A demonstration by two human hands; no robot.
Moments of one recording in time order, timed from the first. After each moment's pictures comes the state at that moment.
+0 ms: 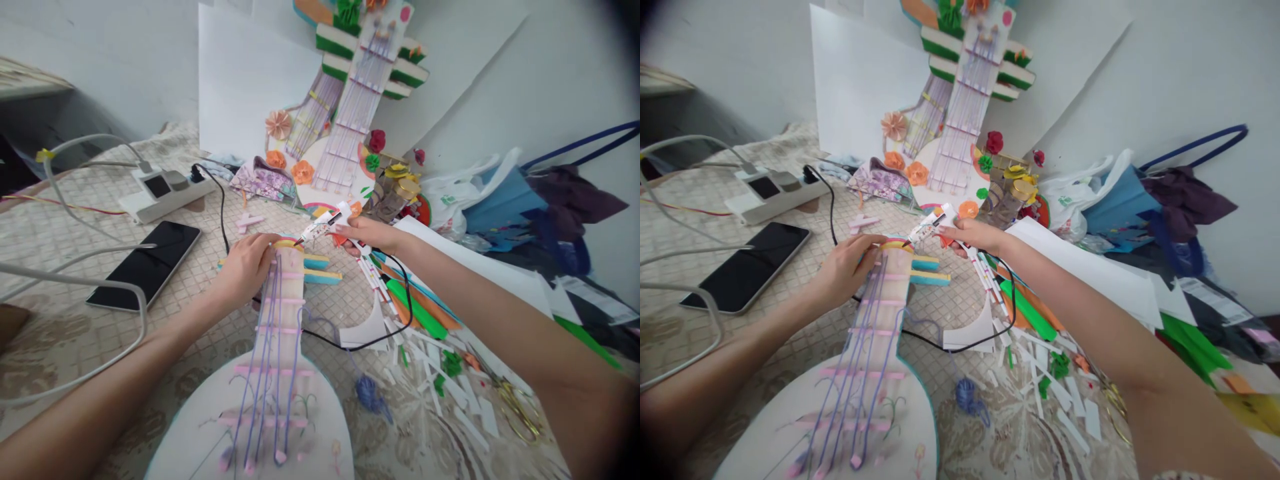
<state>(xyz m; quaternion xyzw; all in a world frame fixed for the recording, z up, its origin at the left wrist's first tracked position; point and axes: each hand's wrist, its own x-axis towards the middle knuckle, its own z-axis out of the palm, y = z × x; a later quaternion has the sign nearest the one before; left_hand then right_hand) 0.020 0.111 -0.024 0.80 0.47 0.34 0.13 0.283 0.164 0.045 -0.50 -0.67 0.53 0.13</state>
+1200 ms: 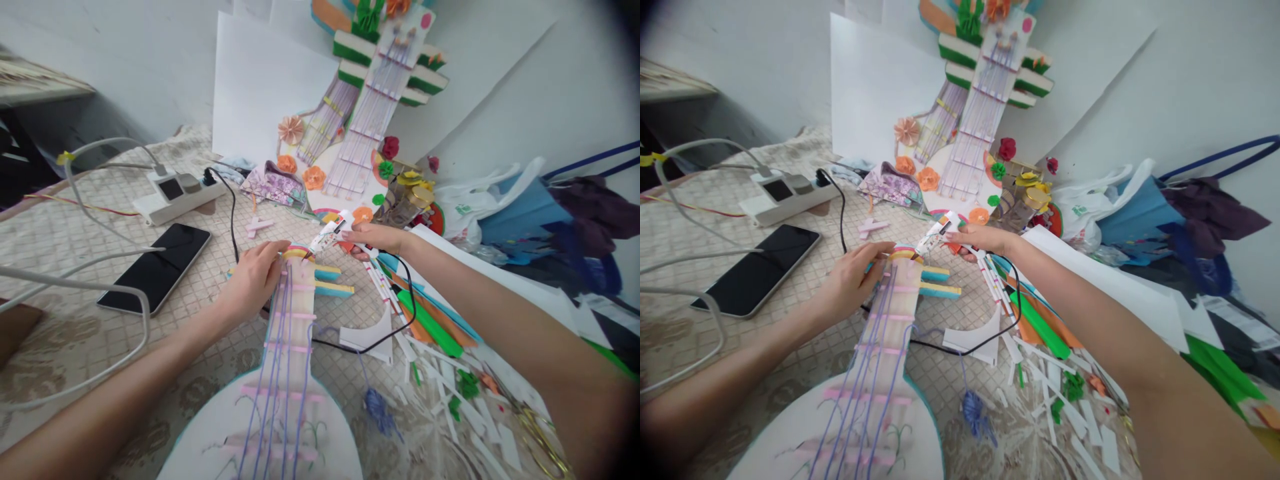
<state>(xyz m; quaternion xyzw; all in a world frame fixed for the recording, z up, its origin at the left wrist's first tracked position) 0.017 0.105 -0.030 0.80 0.46 0.36 0.15 0.285 0.192 0.038 -0.44 -0.67 0.60 0.06</state>
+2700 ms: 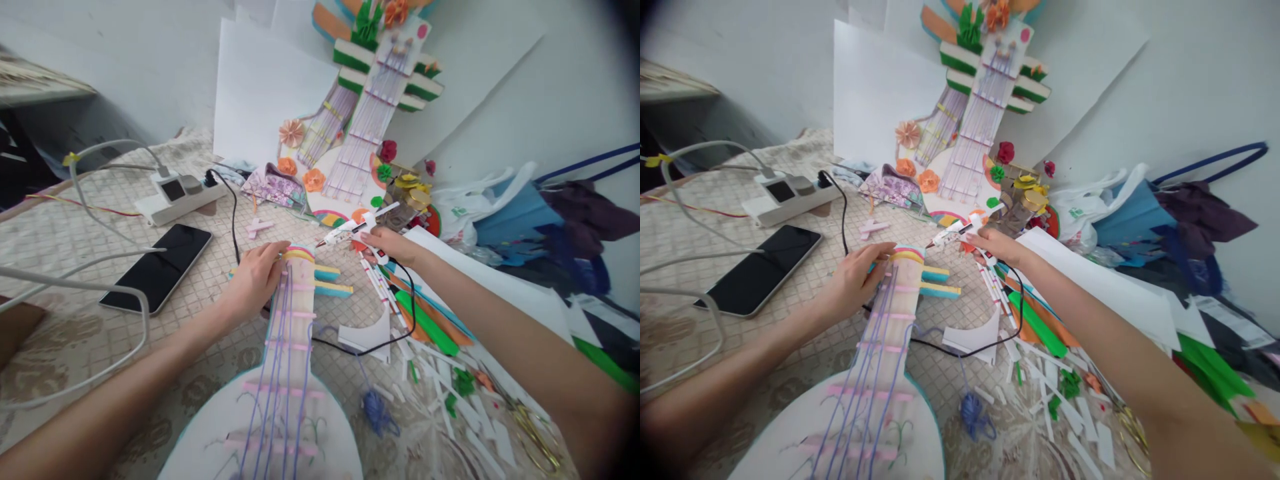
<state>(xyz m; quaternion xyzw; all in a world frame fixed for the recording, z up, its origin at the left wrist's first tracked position) 0.015 0.107 -0.035 0.80 0.45 0.37 0.14 0.317 0.176 0.025 -0.49 -0.72 0.46 0.15</state>
